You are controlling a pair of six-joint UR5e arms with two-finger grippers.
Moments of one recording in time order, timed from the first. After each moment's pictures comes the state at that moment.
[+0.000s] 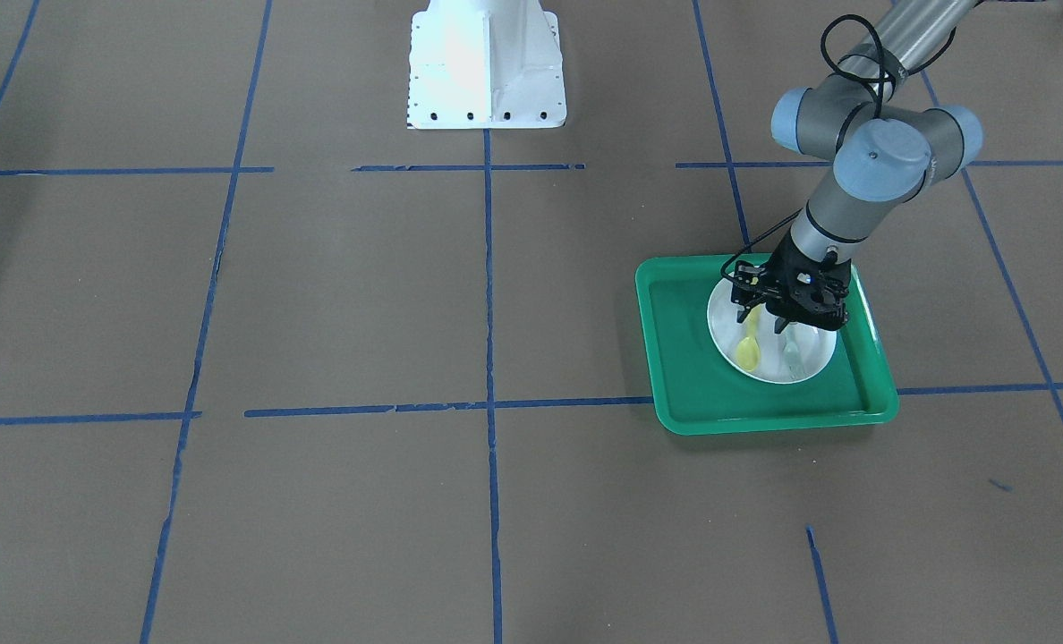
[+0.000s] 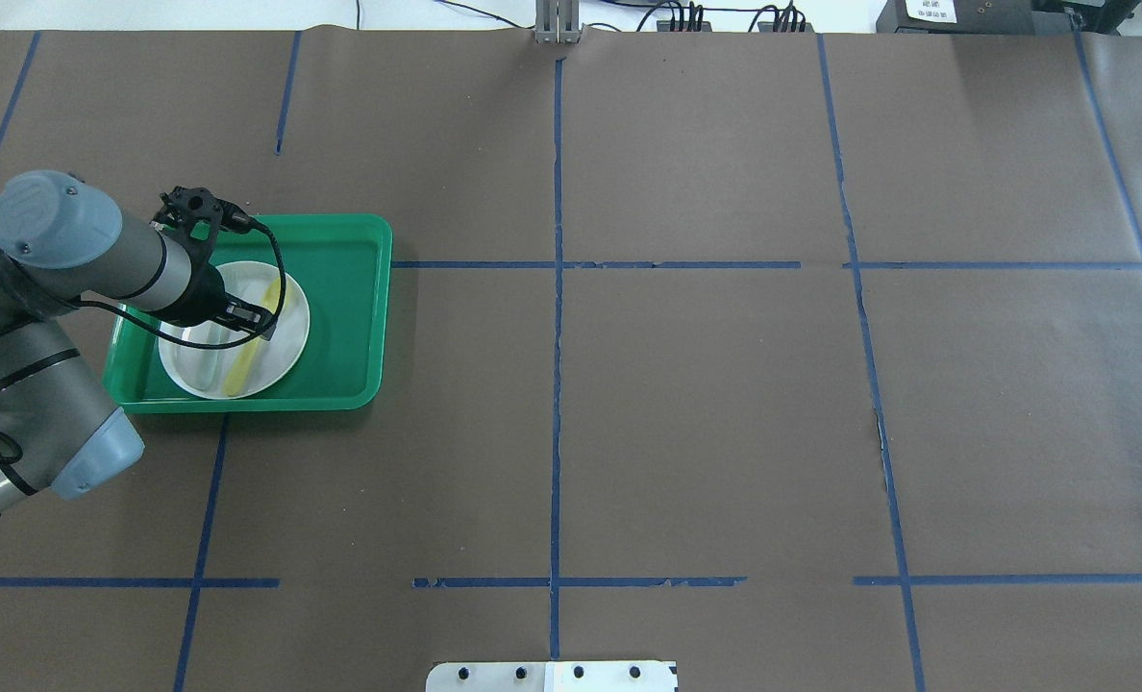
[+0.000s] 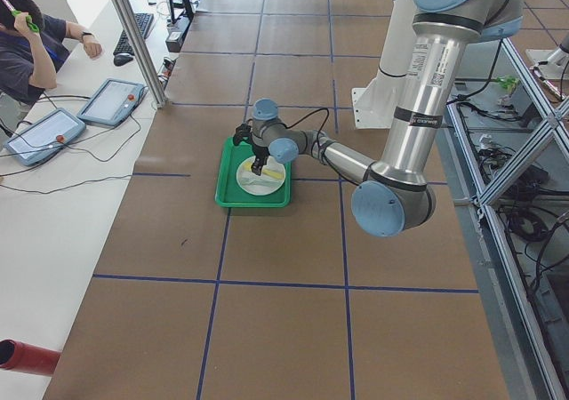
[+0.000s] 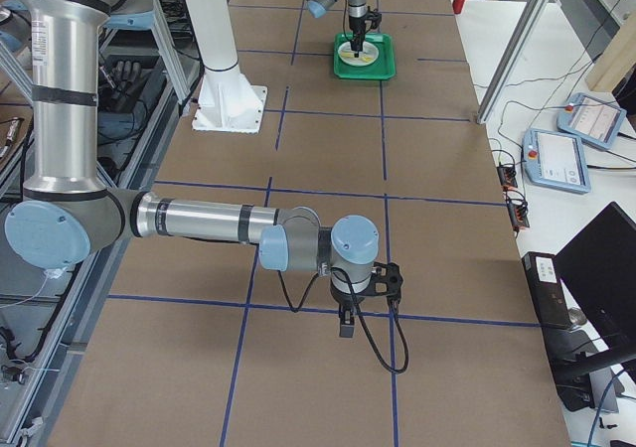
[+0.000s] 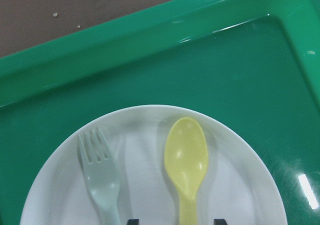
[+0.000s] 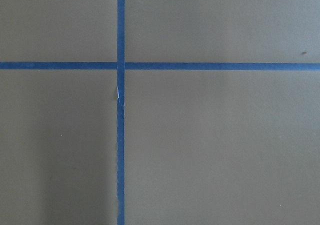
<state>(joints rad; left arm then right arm) -0.77 -1.83 -1.63 -2.03 -2.01 -0.70 1.58 -1.65 1.61 -1.51 2.28 0.03</state>
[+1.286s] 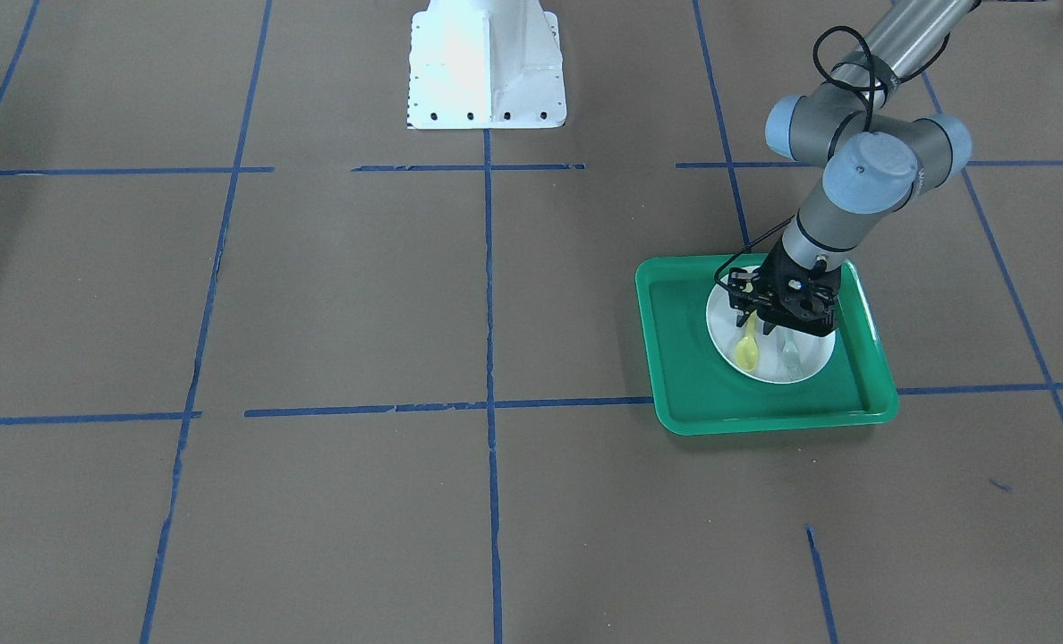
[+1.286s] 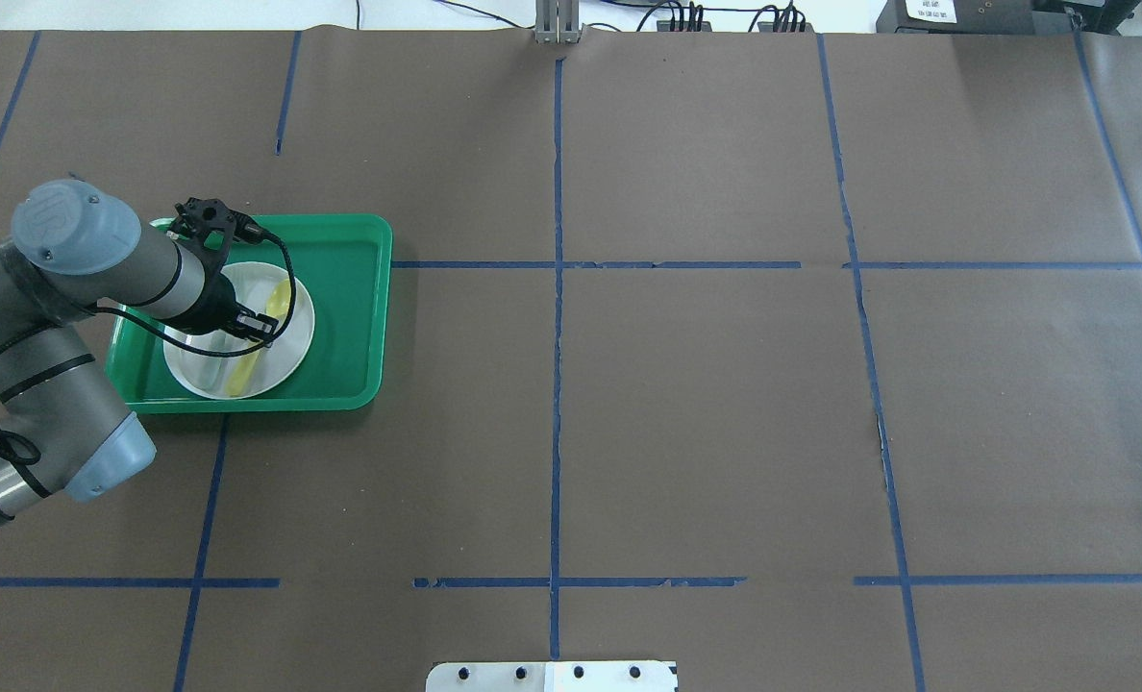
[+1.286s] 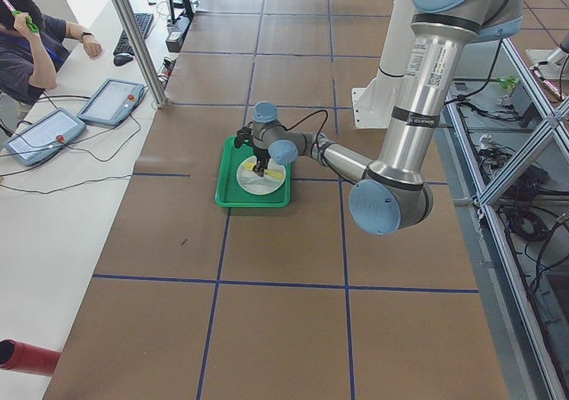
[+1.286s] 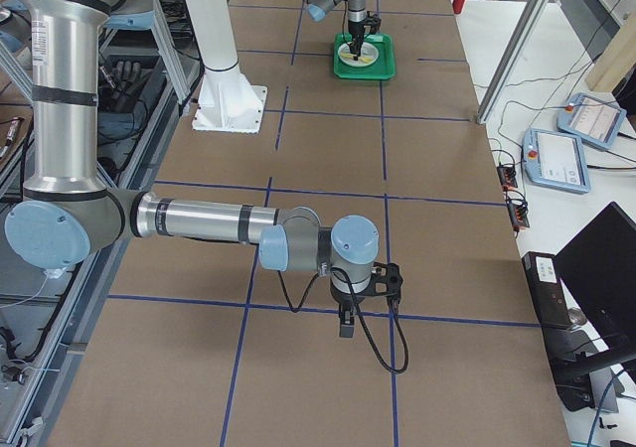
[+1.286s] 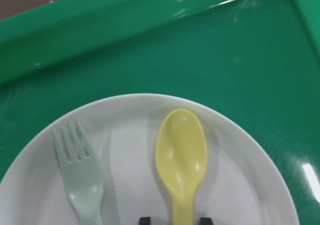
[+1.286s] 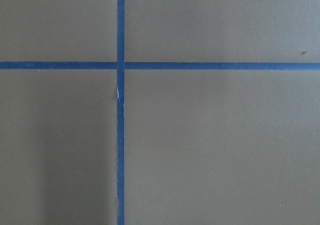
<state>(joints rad) -0.75 -1.85 -1.60 -2.03 -2.02 -0.71 1.58 -1.65 1.61 -1.51 2.28 0.03</state>
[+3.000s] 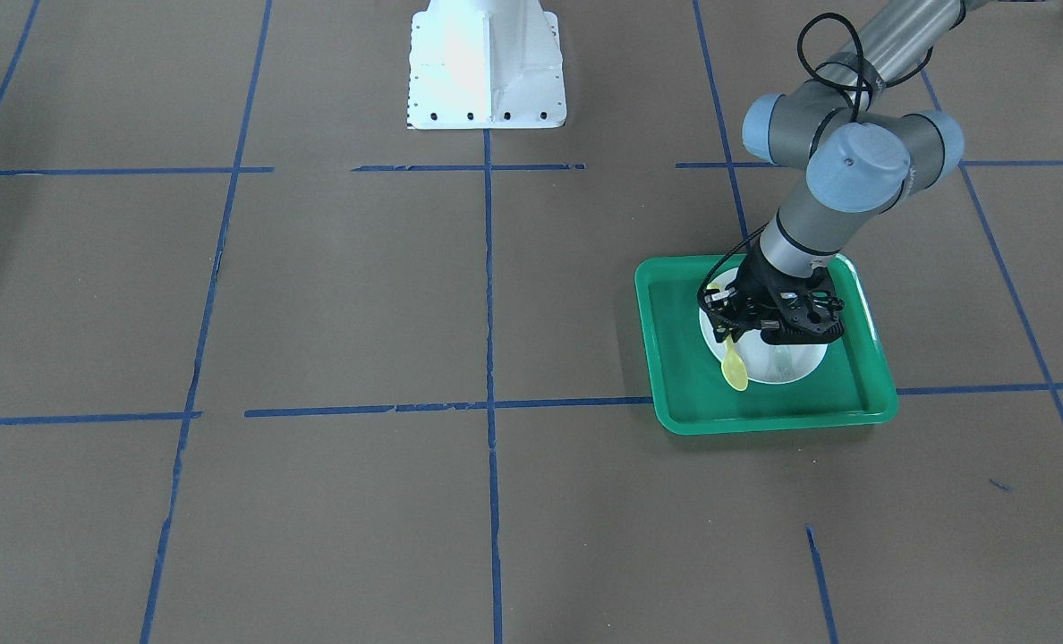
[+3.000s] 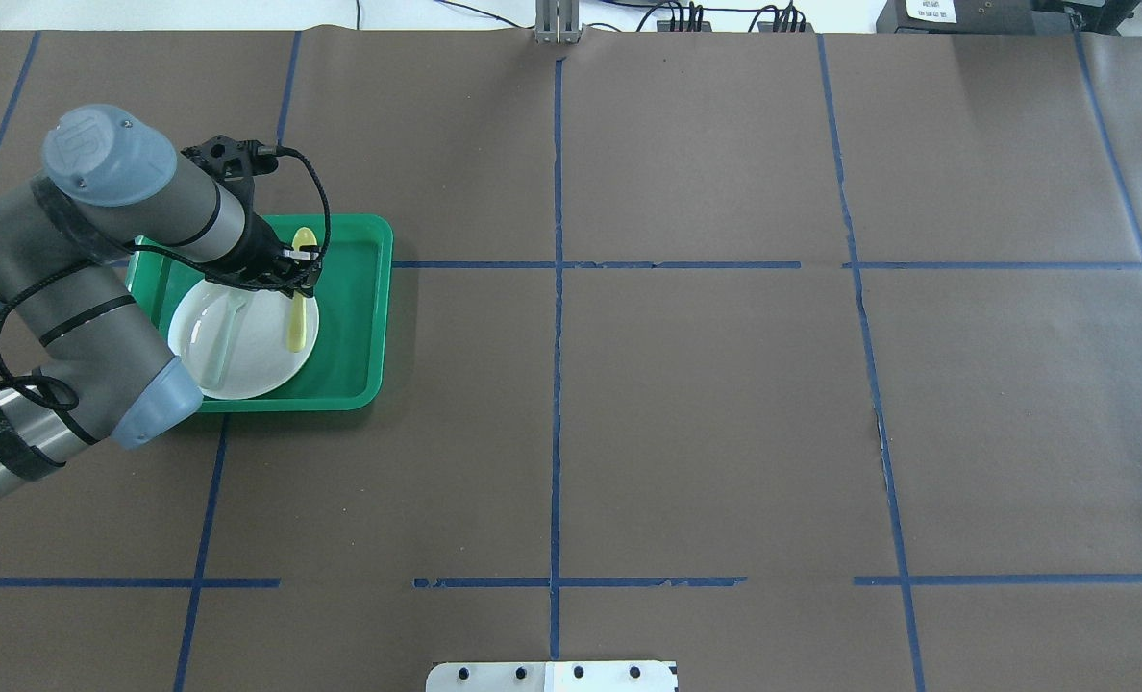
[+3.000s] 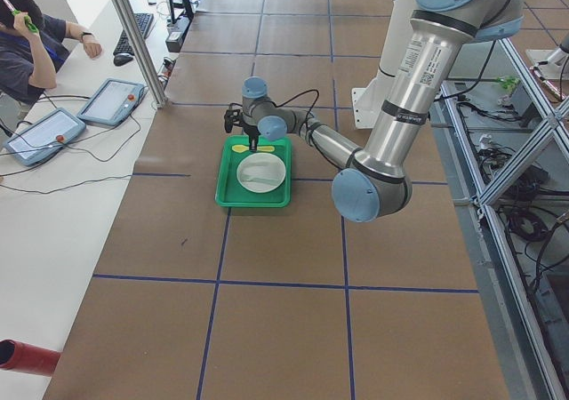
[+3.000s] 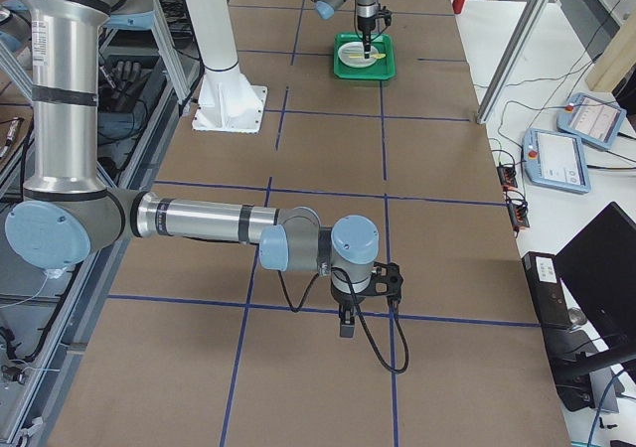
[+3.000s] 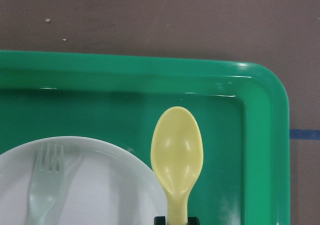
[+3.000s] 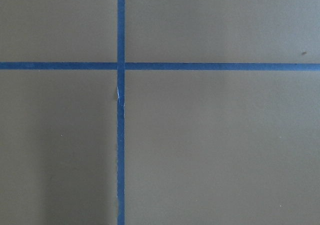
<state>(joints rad) -0.78 -2.00 -1.60 -1.92 -2.05 -1.11 1.58 -1.65 1.61 -1.51 2.28 0.03</state>
